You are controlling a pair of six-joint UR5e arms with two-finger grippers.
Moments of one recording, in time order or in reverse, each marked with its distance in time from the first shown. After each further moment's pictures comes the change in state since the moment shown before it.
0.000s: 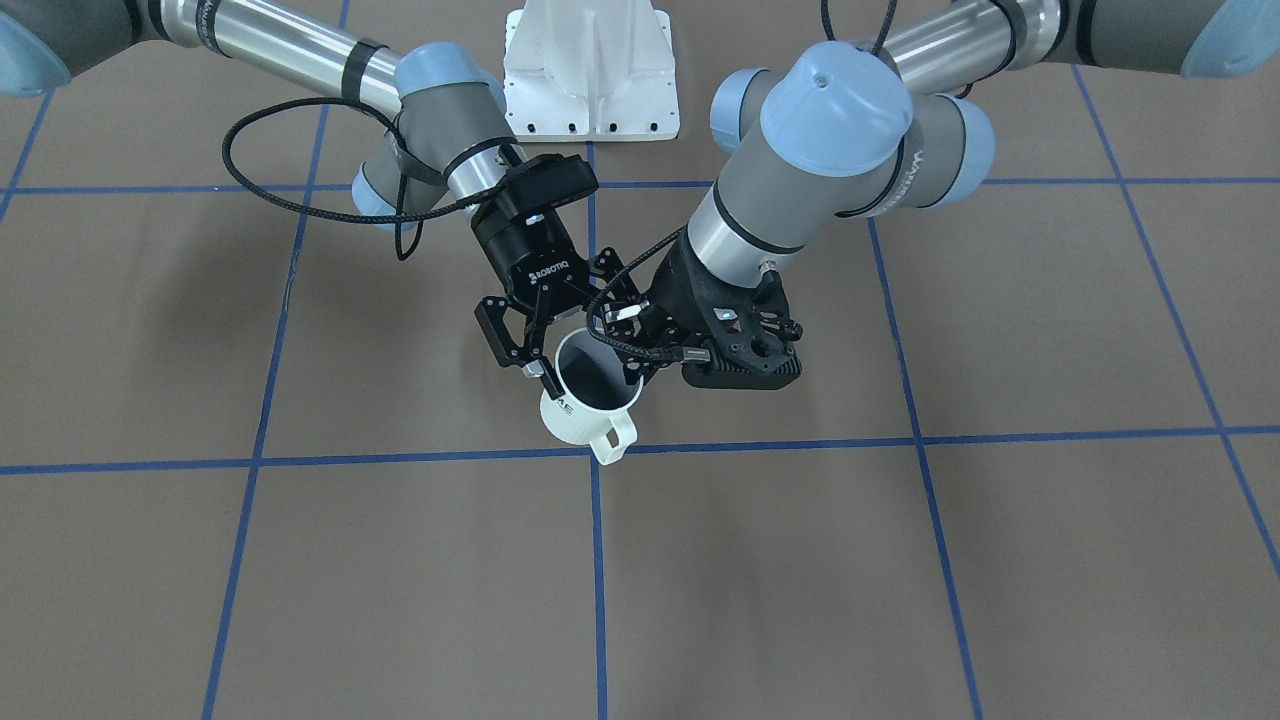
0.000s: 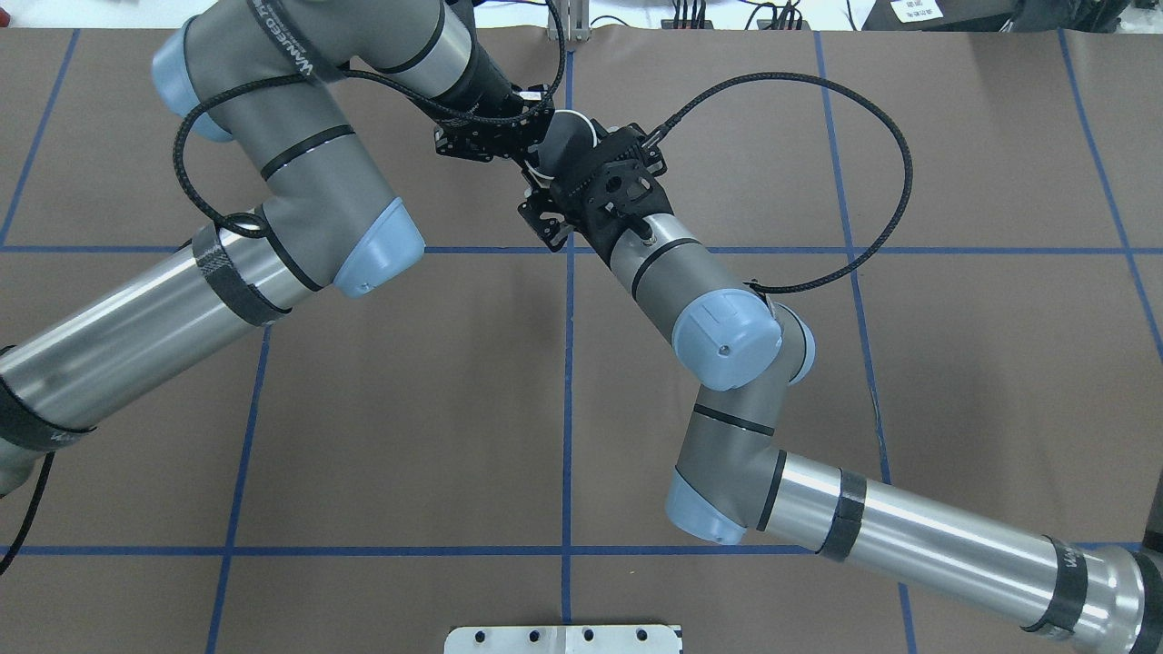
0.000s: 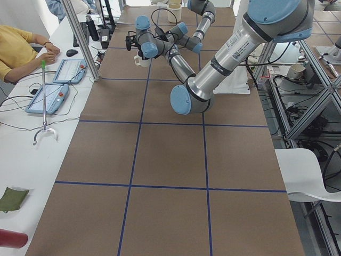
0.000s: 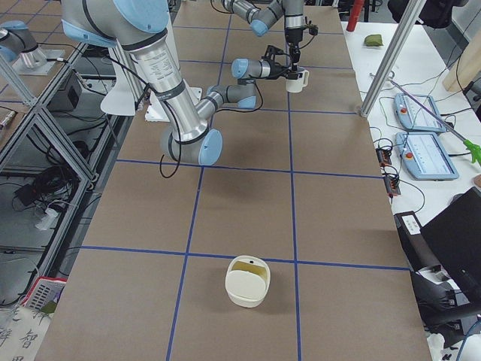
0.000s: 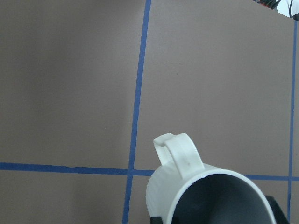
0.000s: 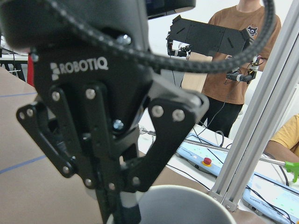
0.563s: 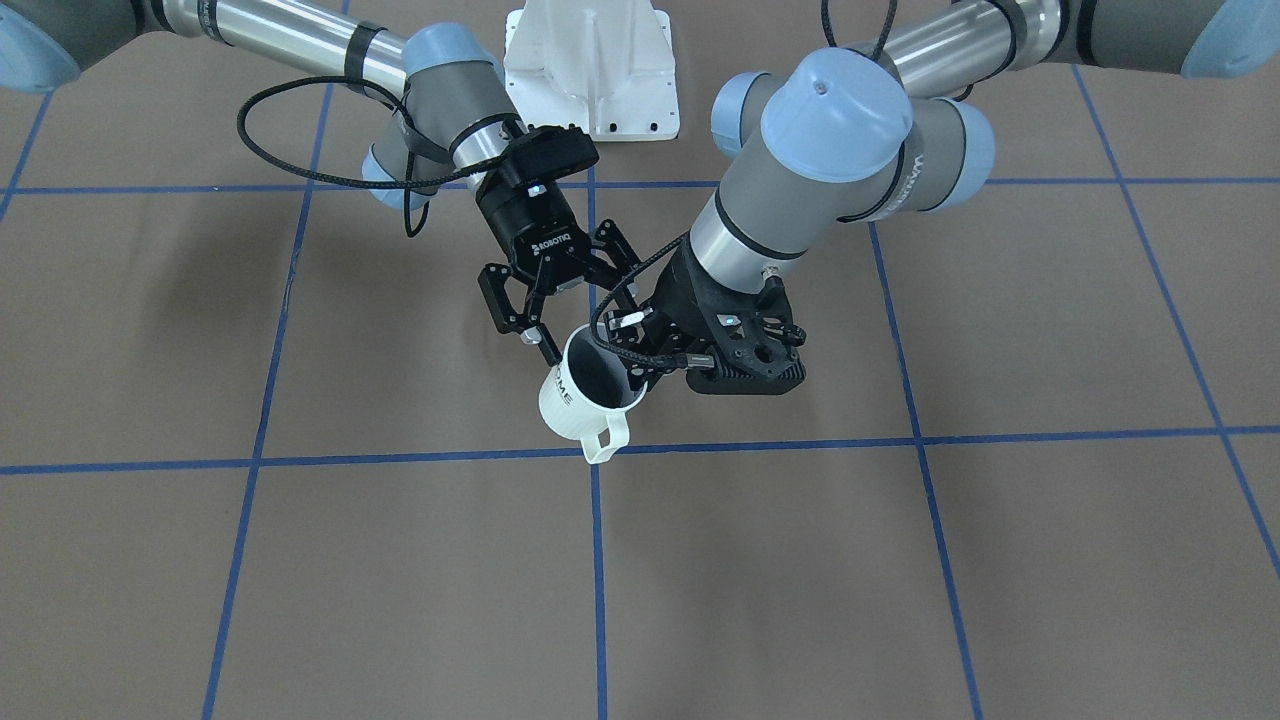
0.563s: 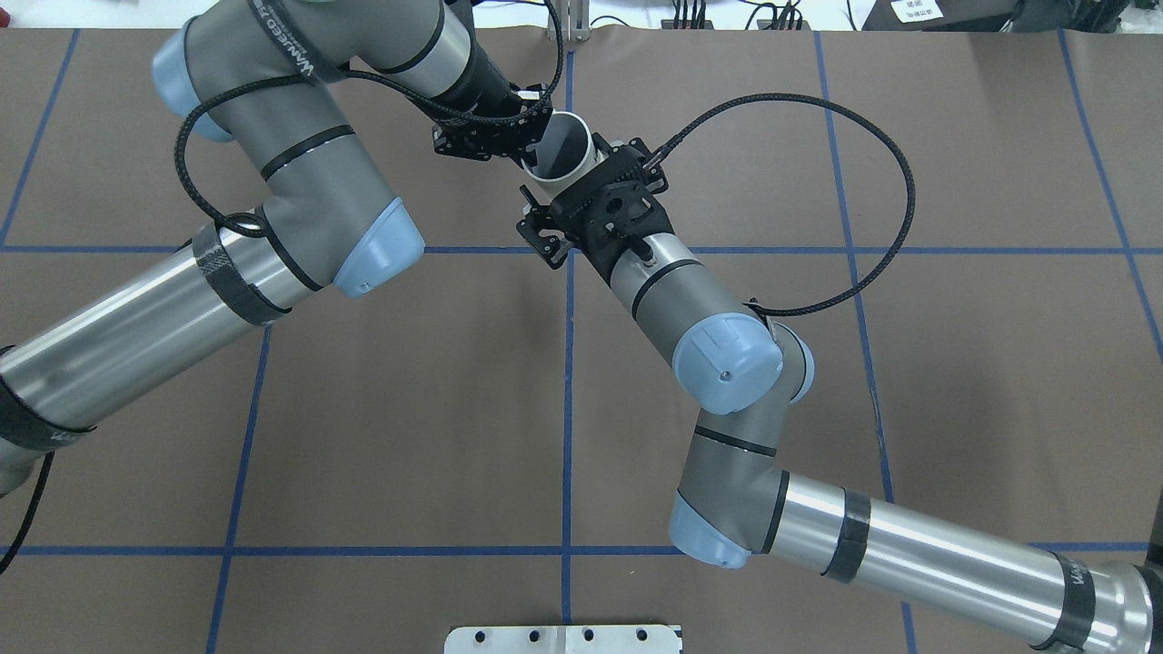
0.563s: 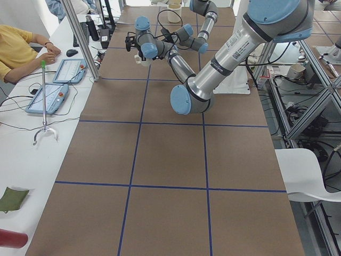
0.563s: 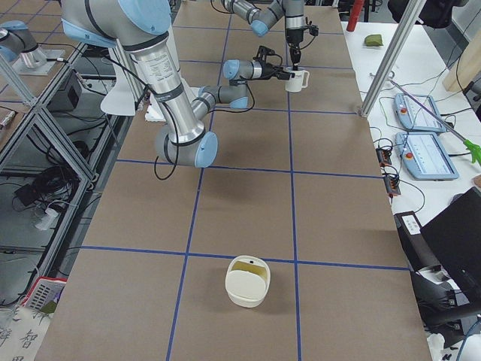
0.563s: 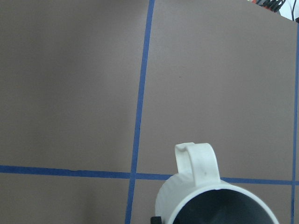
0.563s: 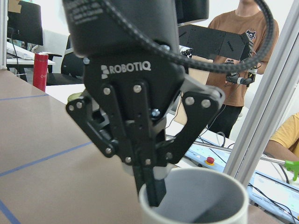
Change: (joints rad) left arm -0.001 0.000 0.008 0.001 0.010 -0.001; right arm -0.075 -0.045 0.066 0.002 -0.086 -0.009
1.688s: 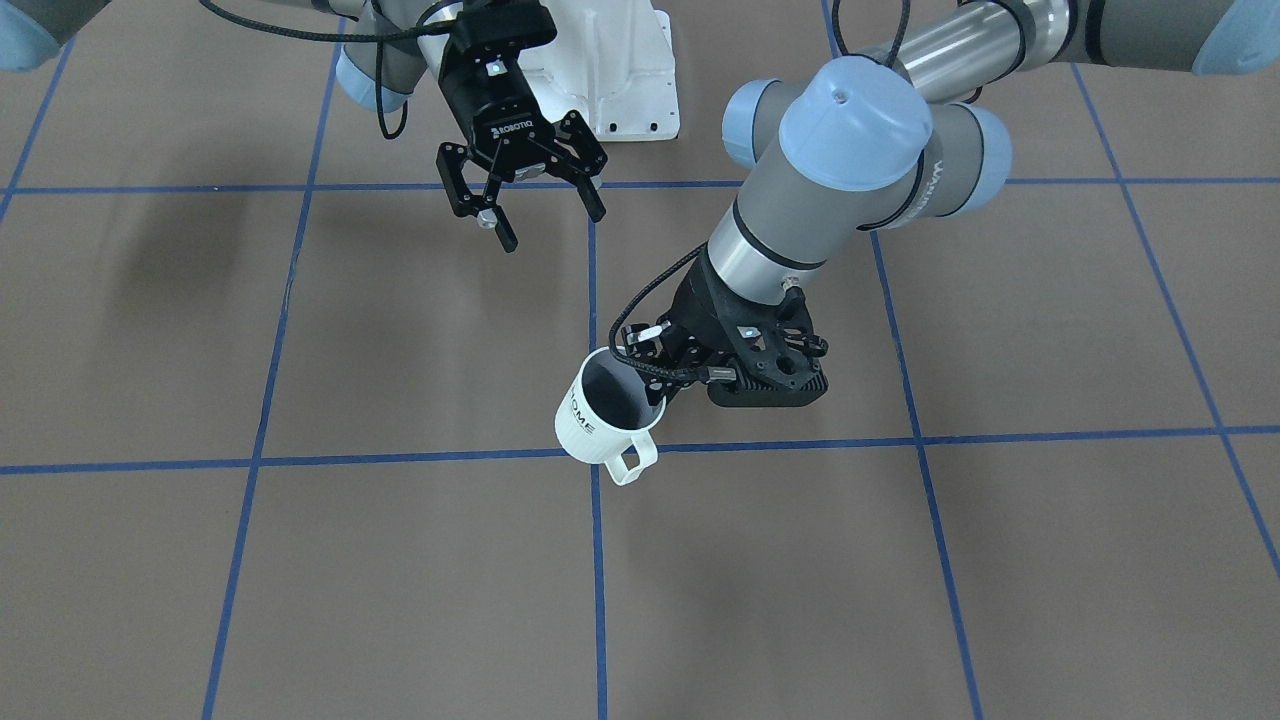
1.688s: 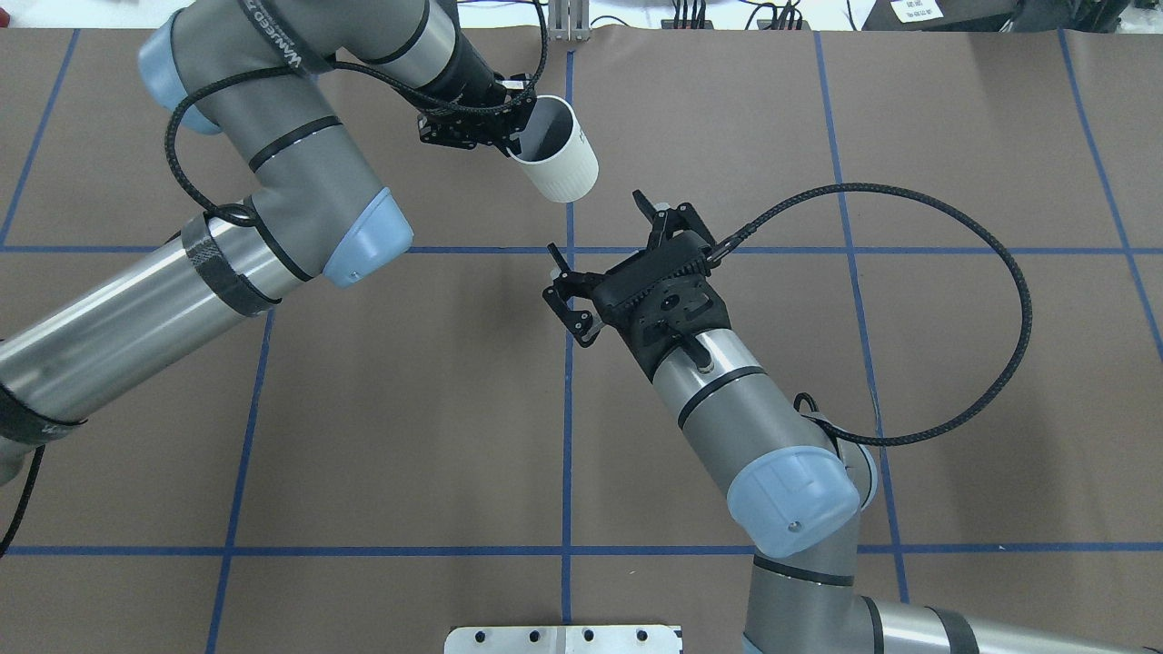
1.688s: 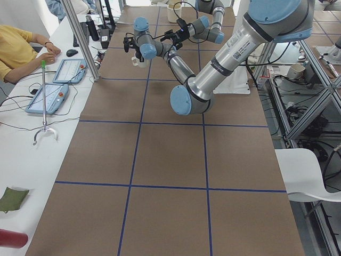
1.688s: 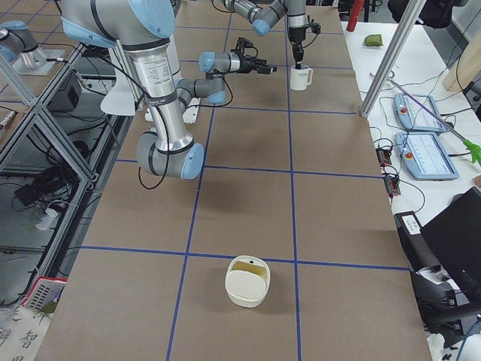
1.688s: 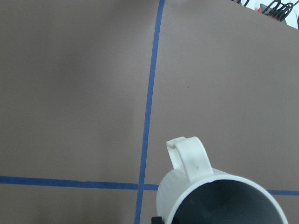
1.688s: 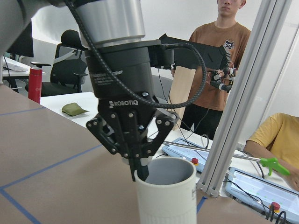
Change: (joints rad) left arm -0.021 0.018 0.002 0.001 0.014 0.018; right arm -0.083 -0.137 0.304 -0.203 -0.143 0.044
